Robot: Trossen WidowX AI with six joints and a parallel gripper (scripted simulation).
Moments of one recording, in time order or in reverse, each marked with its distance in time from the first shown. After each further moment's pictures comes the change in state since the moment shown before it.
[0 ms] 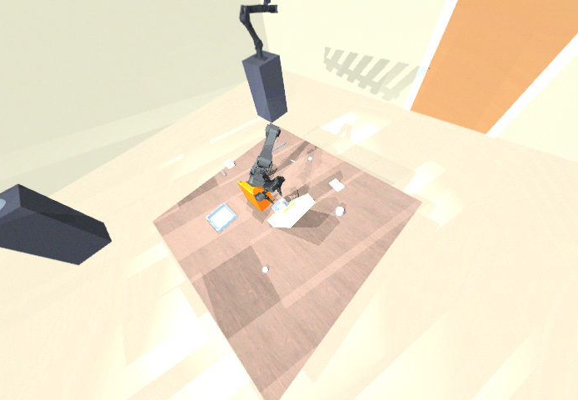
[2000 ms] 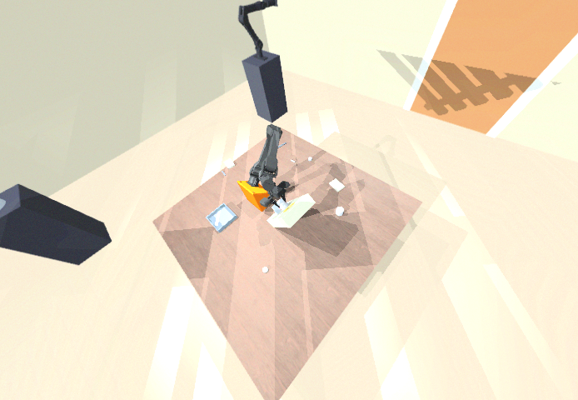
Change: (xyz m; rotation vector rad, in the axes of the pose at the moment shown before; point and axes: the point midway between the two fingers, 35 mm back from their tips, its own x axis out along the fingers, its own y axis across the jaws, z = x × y) arm 0.035 0.002 0.019 -0.013 0.003 -0.001
